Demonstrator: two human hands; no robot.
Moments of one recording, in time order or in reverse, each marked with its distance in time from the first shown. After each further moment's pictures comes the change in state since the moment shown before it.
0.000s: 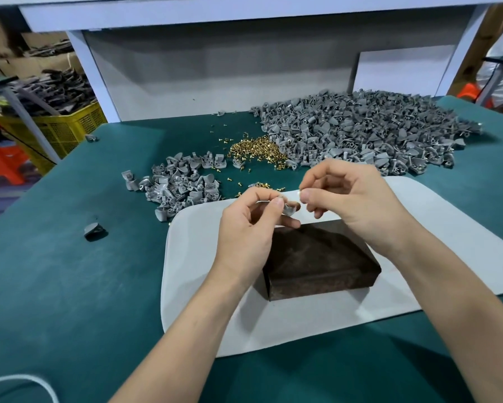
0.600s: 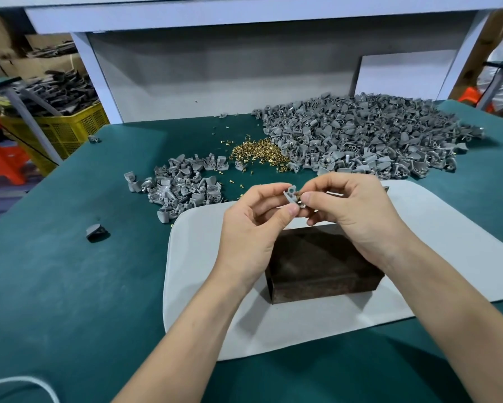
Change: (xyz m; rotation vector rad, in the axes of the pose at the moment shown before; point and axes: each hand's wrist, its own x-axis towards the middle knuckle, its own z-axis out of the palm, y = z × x) left_hand 0.001 0.003 0.000 -0.140 -0.035 -0.008; right_hand -0.002 0.000 0.014 0.224 0.112 0.112
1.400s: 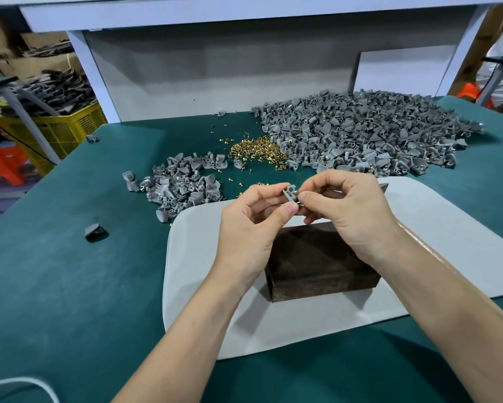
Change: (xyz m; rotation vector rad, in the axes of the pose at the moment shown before) left_hand 0.001 -0.002 -0.001 0.039 0.032 0.014; right_hand -0.001 0.005 0.004 -0.083 0.028 -0.085
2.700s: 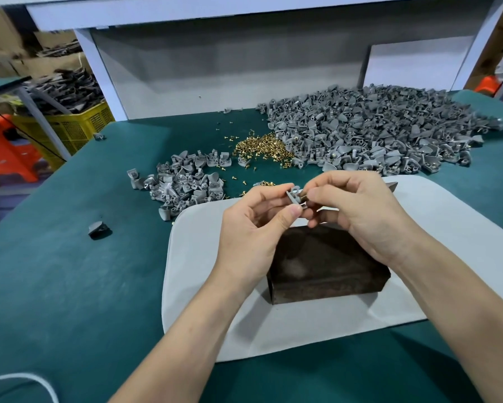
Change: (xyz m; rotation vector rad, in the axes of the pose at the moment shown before) left_hand -0.005 0.002 0.004 0.033 -0.005 0.027; right_hand 0.004 -0.003 -0.009 0.178 -0.117 0.163
